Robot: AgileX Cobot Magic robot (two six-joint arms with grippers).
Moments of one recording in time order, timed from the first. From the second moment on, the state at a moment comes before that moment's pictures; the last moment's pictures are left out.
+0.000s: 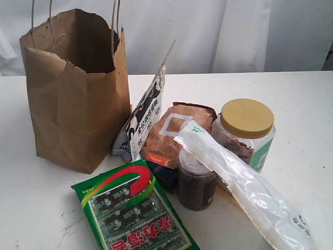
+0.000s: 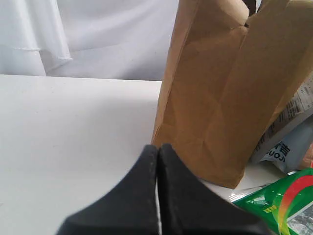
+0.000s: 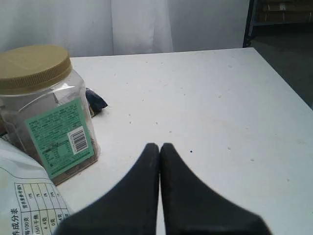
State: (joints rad) left arm -0.03 0.00 0.00 -0.09 0.27 0.04; right arm -0.05 0.02 0.00 -0.03 0.34 0.06
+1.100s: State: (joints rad) left arm -0.03 0.07 -0.10 -0.05 -0.06 -0.87; right arm -0.05 0.02 0.00 -0.03 0.34 0.06
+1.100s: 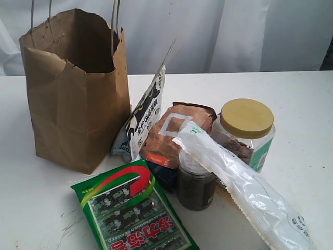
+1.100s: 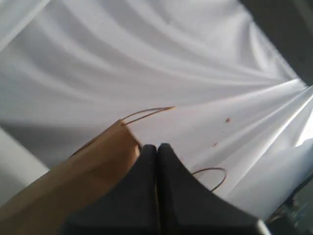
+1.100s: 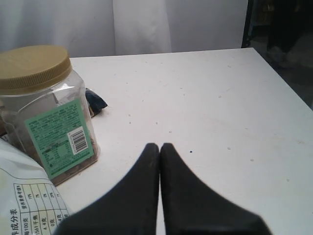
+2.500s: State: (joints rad) left arm -0.03 1.35 -0.63 -0.93 0.94 0.39; right arm -0.05 0.02 0.00 -0.03 0.33 0.06
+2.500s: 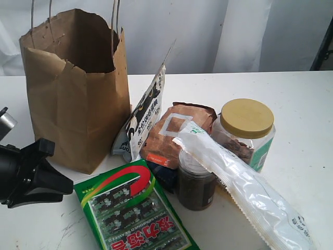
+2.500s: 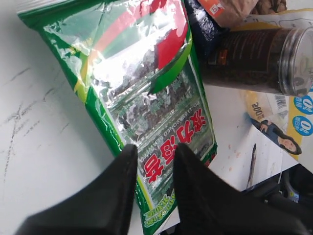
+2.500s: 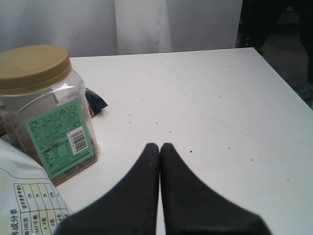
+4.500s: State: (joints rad) left arm -0.19 1.69 -0.39 -1.70 0.76 1.03; right arm -0.05 0.02 0.00 -0.03 0.33 0.06
